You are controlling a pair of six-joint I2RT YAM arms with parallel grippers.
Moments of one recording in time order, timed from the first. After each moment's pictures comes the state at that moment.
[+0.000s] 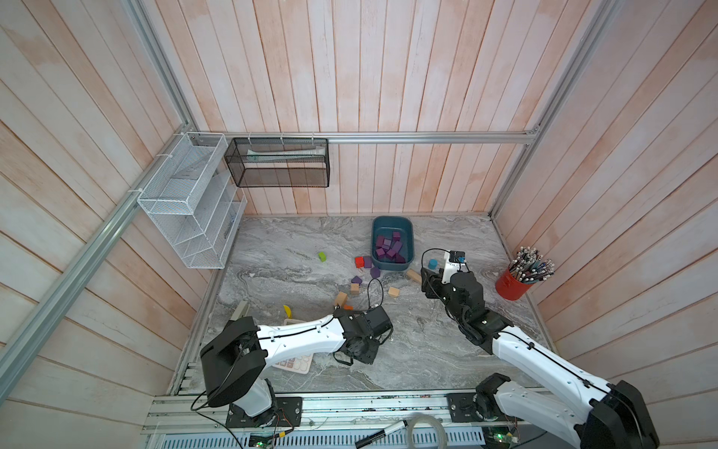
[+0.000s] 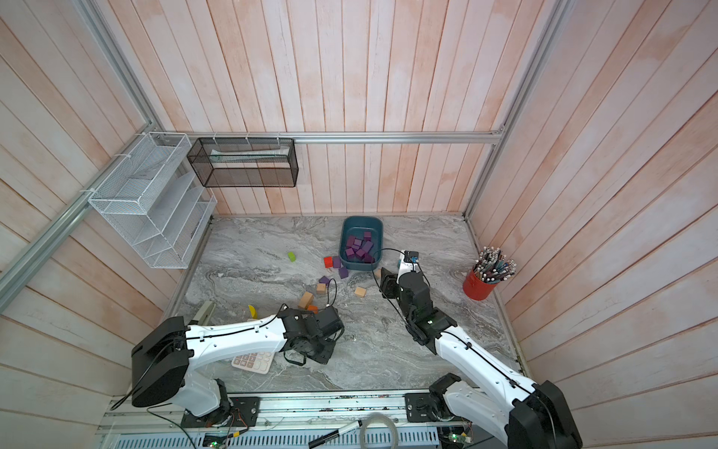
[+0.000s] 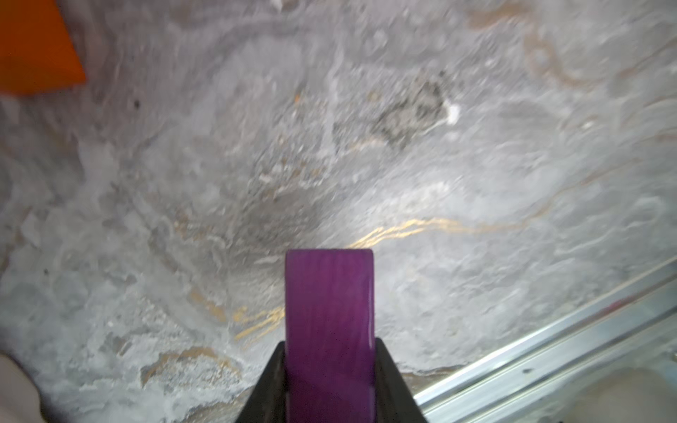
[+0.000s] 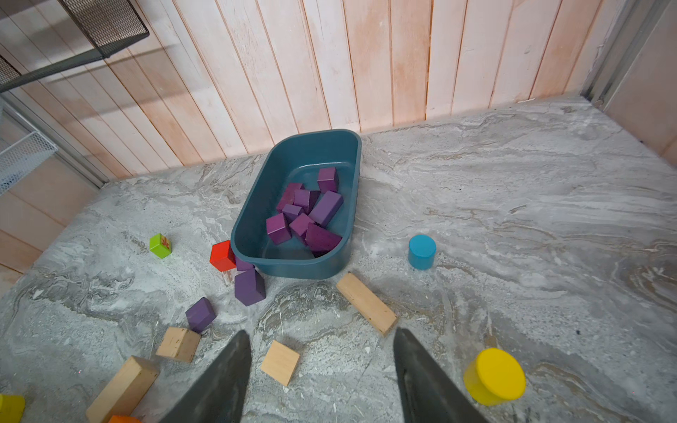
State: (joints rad) left arm -1.09 1.61 1.04 -0.75 0.00 -0.61; right arm 0.55 1.00 0.59 0.05 0.30 0.40
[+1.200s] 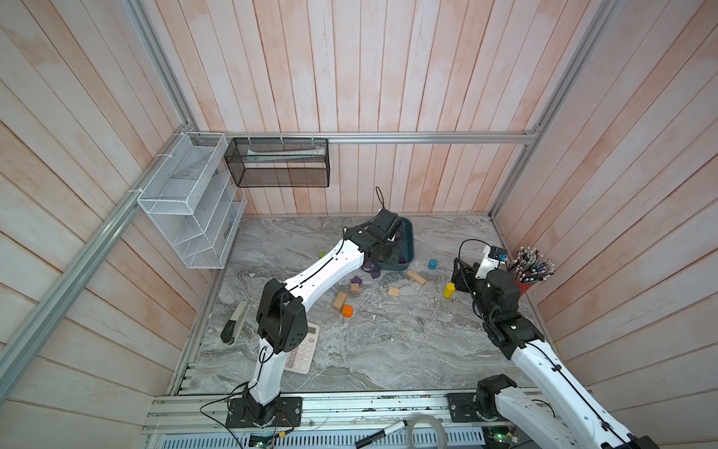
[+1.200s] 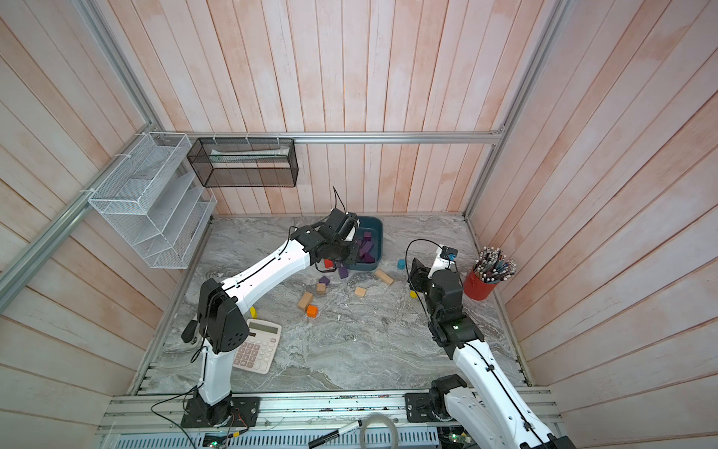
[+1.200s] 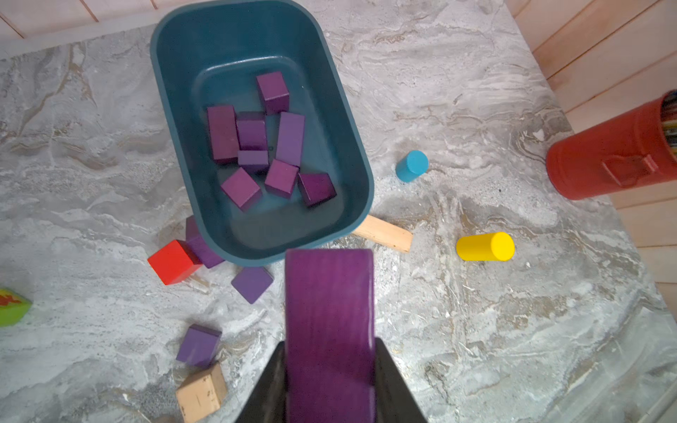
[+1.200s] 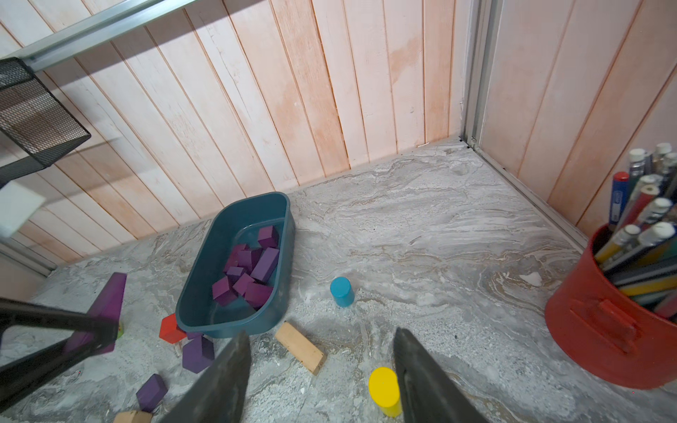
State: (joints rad) left arm -0.74 2.07 2.02 -0.83 -0.02 -0.33; right arm 0.28 0.82 0.58 -0.04 0.23 0.39
